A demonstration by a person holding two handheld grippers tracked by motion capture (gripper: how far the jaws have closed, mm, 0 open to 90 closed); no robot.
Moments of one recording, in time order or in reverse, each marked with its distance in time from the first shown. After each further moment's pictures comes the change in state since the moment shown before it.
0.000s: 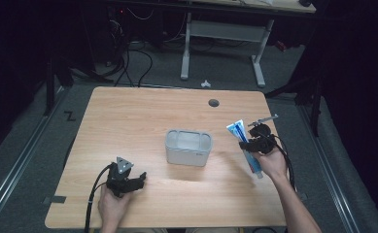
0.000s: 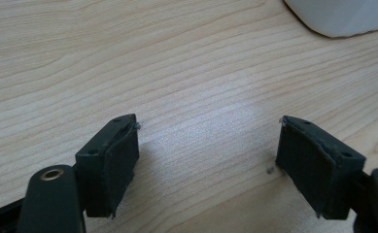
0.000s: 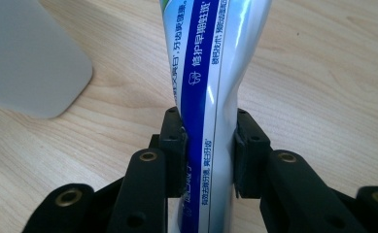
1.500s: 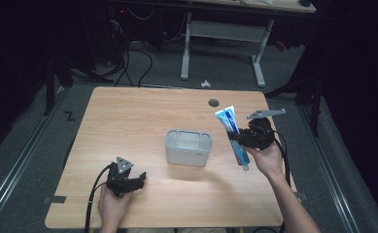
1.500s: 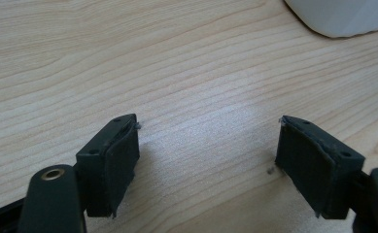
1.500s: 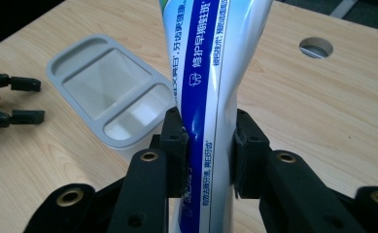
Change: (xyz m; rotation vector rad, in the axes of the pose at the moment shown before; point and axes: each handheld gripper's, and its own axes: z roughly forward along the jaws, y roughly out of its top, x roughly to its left) left arm 0.000 0.000 0.000 0.001 0.000 -0.001; right arm 0.040 0.023 -0.054 -0.269 0.183 -0.071
